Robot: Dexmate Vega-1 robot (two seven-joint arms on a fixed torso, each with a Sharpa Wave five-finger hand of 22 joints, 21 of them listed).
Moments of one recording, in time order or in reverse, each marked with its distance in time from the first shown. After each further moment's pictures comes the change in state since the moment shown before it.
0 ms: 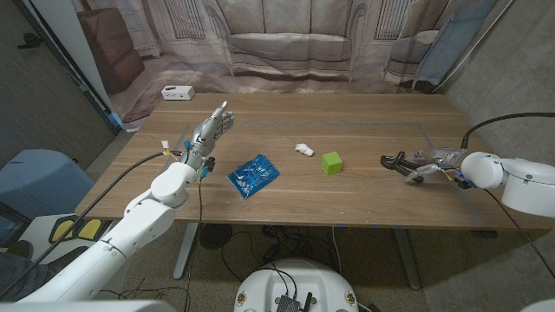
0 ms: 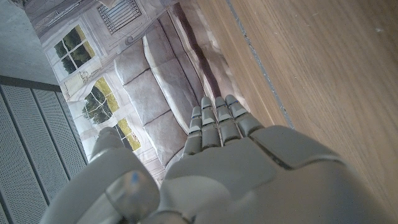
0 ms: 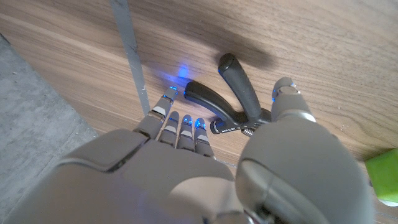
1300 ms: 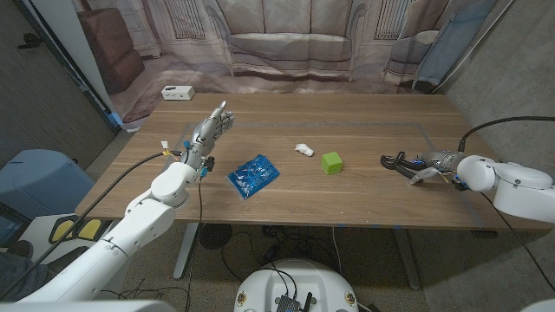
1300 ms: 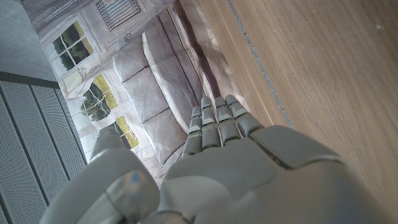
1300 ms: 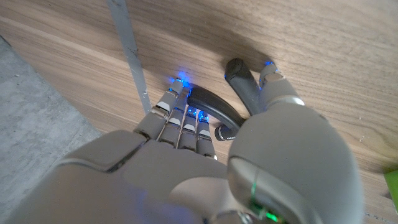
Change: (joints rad) left arm -0.007 -0.009 0.000 0.025 -0.008 -0.015 -0.008; left_hand 0.000 0.000 0.000 0.000 0.000 0.004 -0.004 0.000 0.000 0.009 -0.001 0.000 0.000 0.004 0.004 0.000 0.005 0.000 0.000 0.000 0.000; right arm 0.059 0.051 -0.095 0.043 -0.040 -0.015 -0.015; right_hand 0.216 0.037 0.057 -0.009 0.006 0.158 -0.016 0.015 0.000 0.178 -0.015 0.030 0.000 0.207 -0.042 0.029 0.003 0.232 -0.025 0.024 -0.004
